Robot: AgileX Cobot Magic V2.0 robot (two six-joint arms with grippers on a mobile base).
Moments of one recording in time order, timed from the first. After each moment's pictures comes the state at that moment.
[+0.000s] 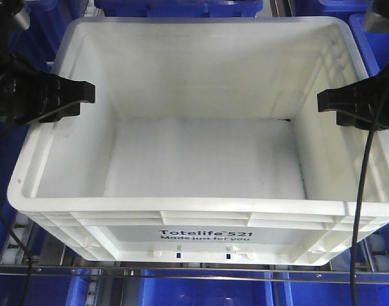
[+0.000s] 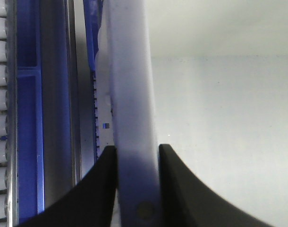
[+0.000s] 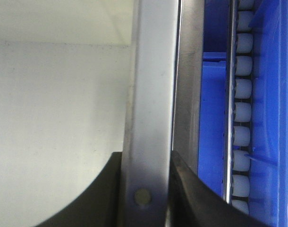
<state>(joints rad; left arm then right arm) -0.39 1.24 -1.15 0.02 0.86 -0.34 0.29 1.19 -1.16 -0.09 1.02 0.28</state>
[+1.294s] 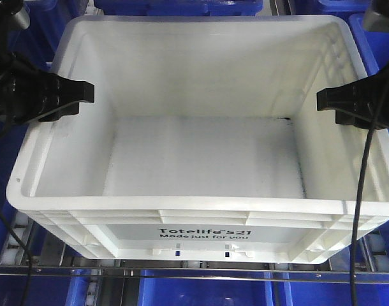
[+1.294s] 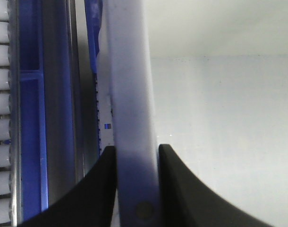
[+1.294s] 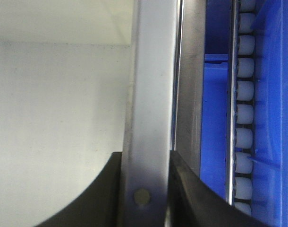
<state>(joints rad) -0.39 1.24 -1.15 0.04 0.85 -0.34 0.29 1.19 -1.16 -0.08 1.01 0.28</state>
